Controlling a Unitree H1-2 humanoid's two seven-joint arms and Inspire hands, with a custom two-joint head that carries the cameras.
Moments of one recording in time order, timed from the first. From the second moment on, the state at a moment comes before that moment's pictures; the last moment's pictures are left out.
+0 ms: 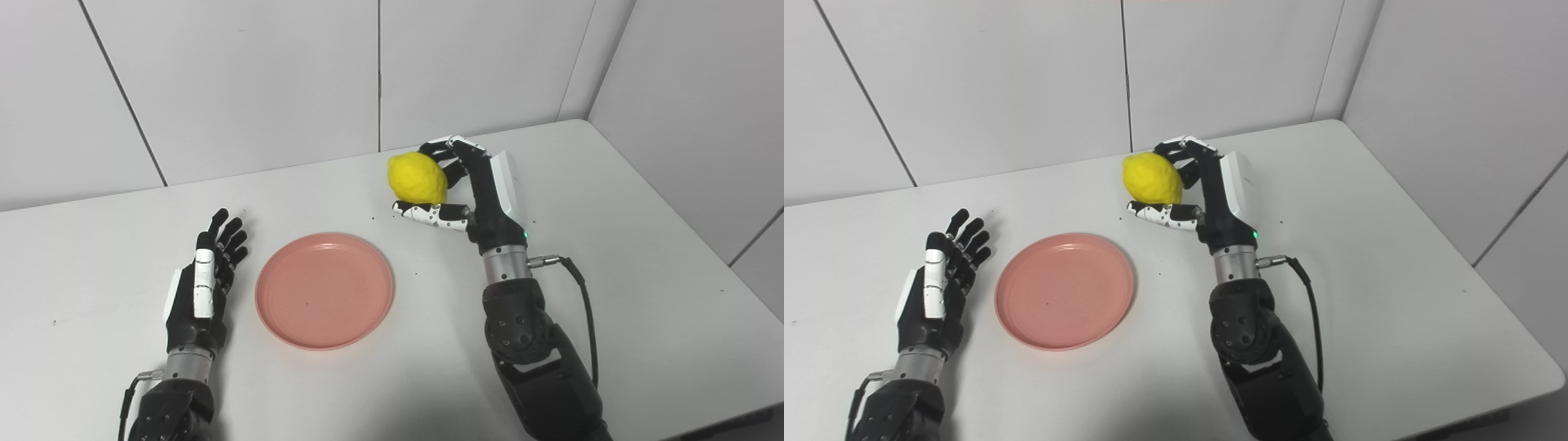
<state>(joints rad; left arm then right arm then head) -0.25 -0.01 -0.05 0.07 -0.09 0.05 -0.12 -0.26 -0.09 0.11 -0.21 -0.53 0.11 -0.25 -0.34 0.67</state>
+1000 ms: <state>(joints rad) -0.23 -0.06 -0.08 0.05 -0.01 0.09 -0.05 -0.26 -0.09 0.22 -0.15 -0.55 0.09 -0.17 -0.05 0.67</state>
